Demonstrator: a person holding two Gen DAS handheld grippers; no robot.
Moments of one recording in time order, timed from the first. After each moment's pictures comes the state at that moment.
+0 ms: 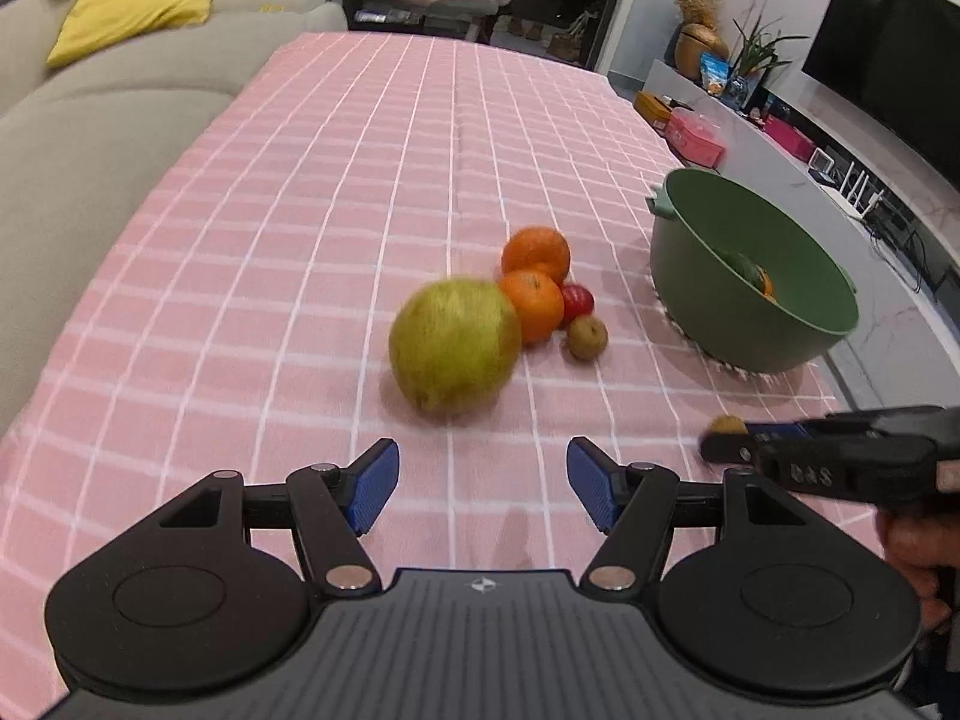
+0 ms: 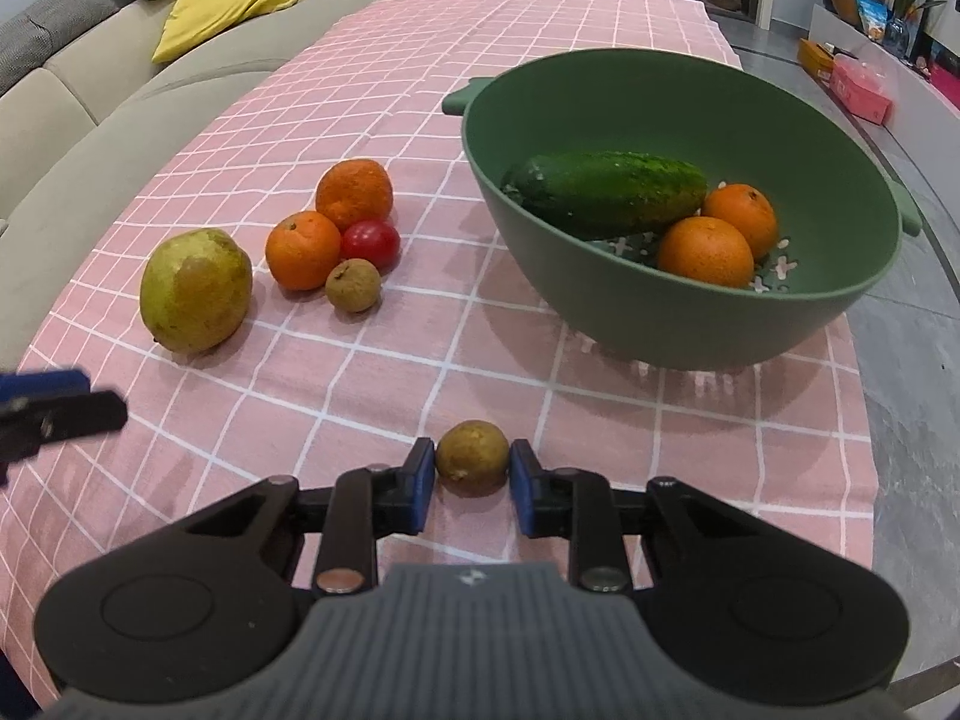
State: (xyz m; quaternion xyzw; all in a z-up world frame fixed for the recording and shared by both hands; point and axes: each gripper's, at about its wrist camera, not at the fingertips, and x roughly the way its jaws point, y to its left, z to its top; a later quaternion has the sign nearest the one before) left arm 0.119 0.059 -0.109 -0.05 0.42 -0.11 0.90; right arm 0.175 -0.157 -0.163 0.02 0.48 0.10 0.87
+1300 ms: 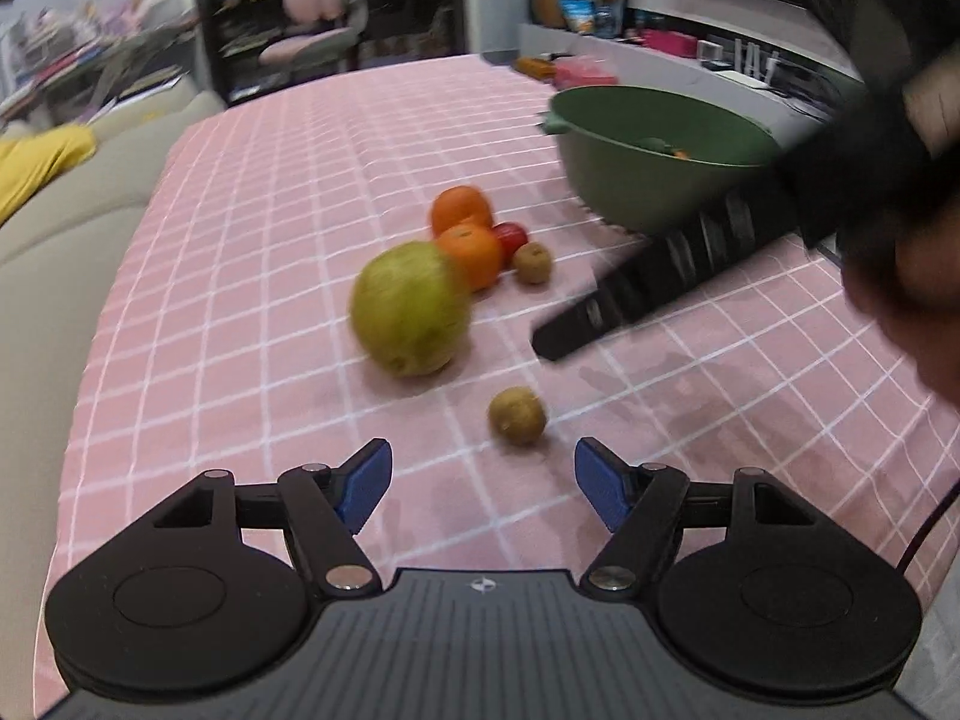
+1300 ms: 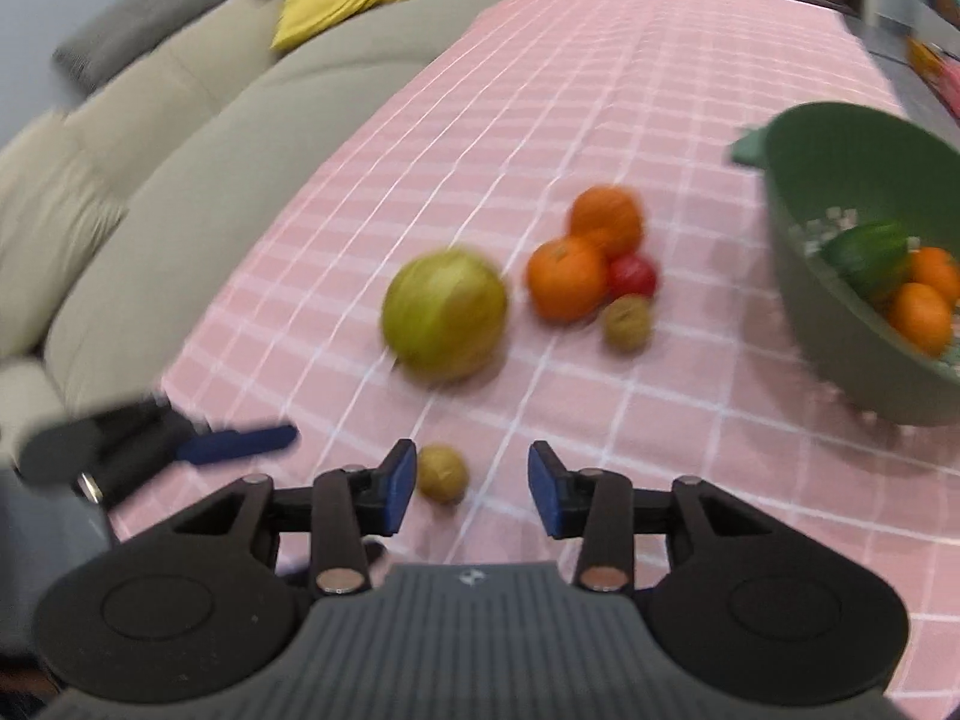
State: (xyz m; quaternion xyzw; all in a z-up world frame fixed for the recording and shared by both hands) left arm 0.084 0.054 -0.125 0.12 0.38 -0.21 0.89; right arm 0.180 -0.084 -0.128 0.07 0.49 0.20 0.85
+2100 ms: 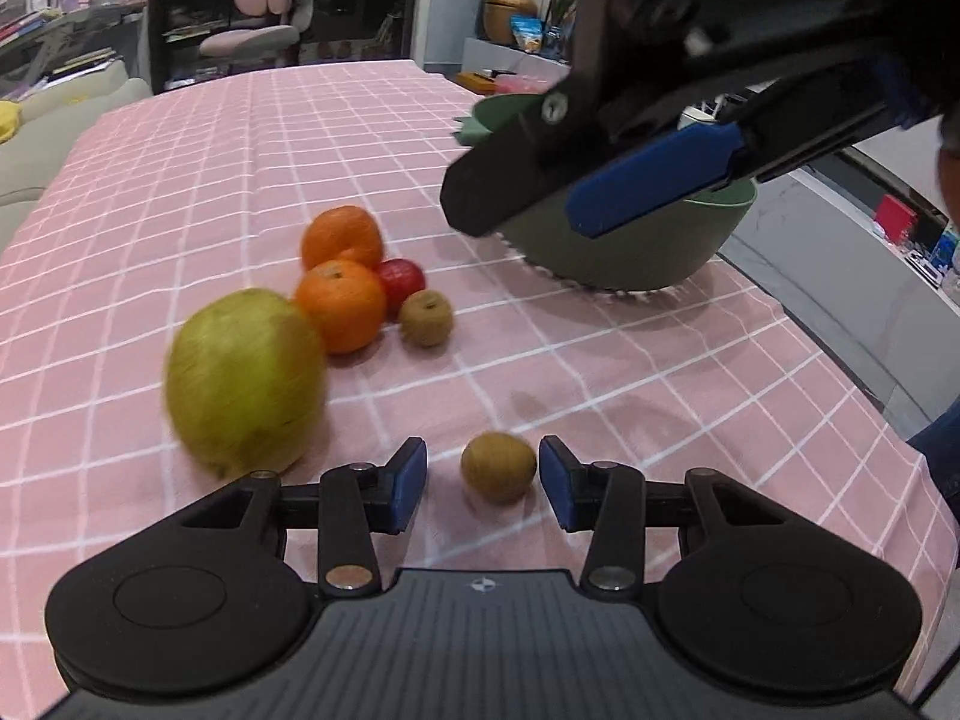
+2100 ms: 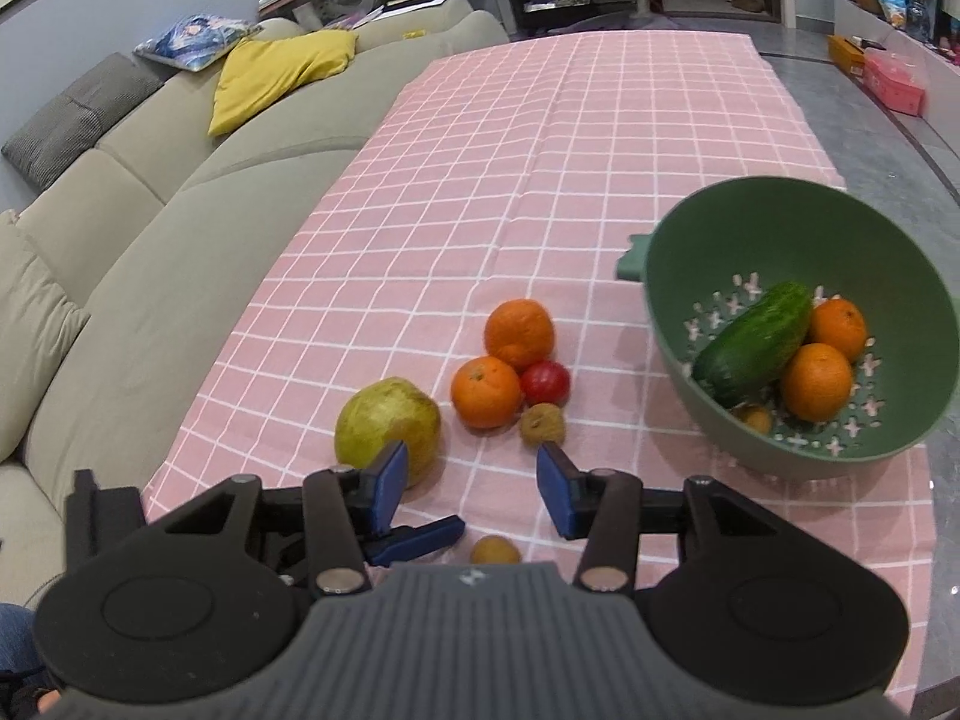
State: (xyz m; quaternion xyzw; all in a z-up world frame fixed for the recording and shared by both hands) left arm 0.135 0.009 -0.156 0.06 0.38 -0.29 0.88; right arm 0.195 -0.112 -0.082 0.10 0.46 0.14 0.87
